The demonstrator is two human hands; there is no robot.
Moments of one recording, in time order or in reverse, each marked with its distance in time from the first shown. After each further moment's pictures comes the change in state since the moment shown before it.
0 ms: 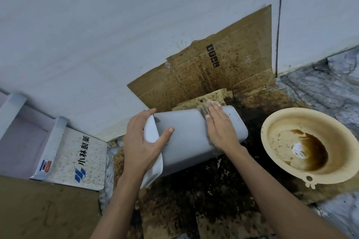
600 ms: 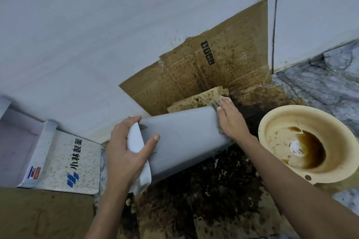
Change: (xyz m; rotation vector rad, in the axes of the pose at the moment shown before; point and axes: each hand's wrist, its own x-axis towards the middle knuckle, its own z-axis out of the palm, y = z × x) left_hand -0.005 -0.013 -0.008 -0.061 0.033 -0.039; right_hand 0.034 0.052 -0.017 -0.004 0.035 0.045
